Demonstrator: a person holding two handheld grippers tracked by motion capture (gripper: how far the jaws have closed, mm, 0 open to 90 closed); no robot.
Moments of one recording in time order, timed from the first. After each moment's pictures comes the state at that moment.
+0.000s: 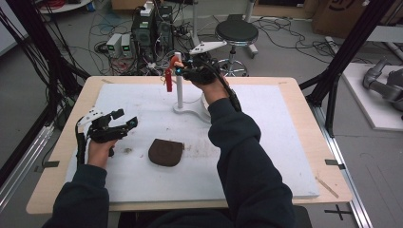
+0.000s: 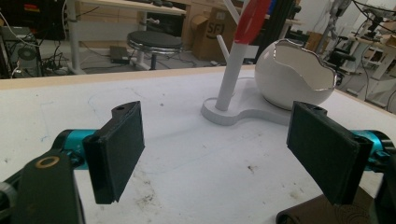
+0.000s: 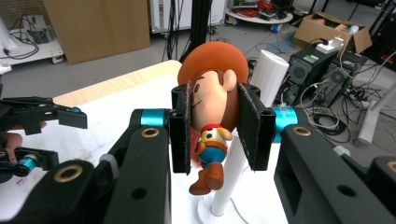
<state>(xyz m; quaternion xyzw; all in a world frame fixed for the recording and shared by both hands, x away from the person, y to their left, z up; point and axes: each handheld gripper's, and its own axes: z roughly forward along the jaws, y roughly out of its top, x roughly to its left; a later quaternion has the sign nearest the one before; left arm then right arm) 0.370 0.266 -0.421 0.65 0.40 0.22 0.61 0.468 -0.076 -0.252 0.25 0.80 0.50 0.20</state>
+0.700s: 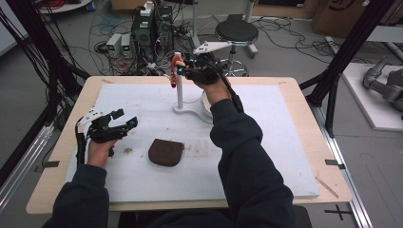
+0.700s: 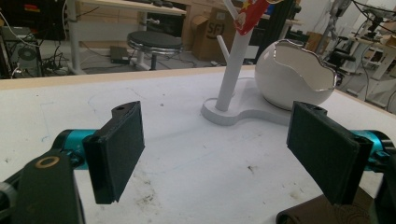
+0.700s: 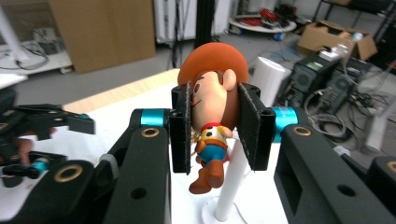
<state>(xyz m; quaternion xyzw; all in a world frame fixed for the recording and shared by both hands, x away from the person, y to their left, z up) 0.371 0.267 -0.421 0.65 0.41 0.22 0.61 0.464 -0.084 -0.251 0.25 0.79 0.53 0.19</state>
